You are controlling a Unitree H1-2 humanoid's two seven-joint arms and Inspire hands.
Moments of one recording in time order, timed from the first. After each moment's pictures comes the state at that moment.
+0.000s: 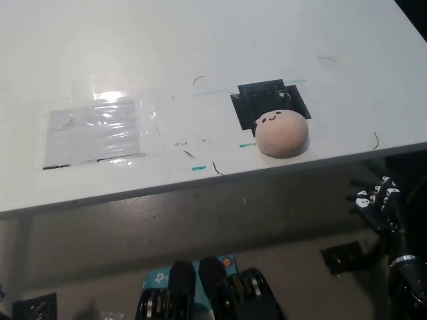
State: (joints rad) left_arm -0.10 0.47 0.32 0.59 -0.34 -0.04 -0.40; right_arm -0.27 -0.08 -0.16 0.28 0.05 0.08 -0.03
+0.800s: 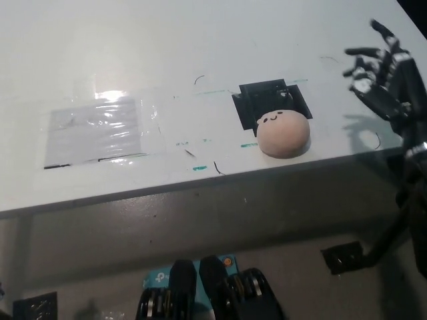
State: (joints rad) left_arm -0.09 0.47 0.32 0.57 -0.35 -0.04 -0.40; right_arm -0.63 -0.22 -0.03 0.11 0.04 0.13 0.05
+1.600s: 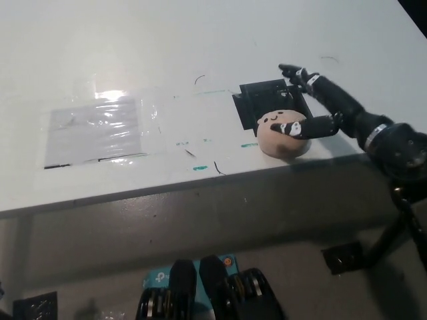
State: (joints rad) left_arm -0.09 0.47 0.32 0.57 -0.35 -0.04 -0.40; right_arm -0.75 -0.32 0.28 0.27 -0.06 0.32 0.29
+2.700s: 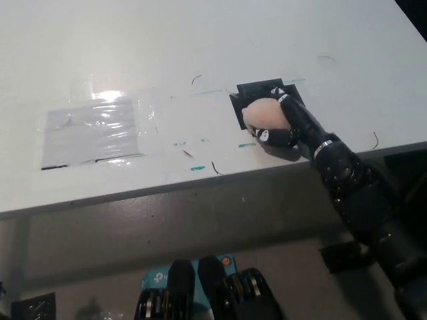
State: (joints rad) left_arm -0.10 0.47 0.32 0.56 -0.35 -0.05 -0.42; right_arm -0.89 -0.15 0.32 0.94 -0.29 -0.16 -0.05
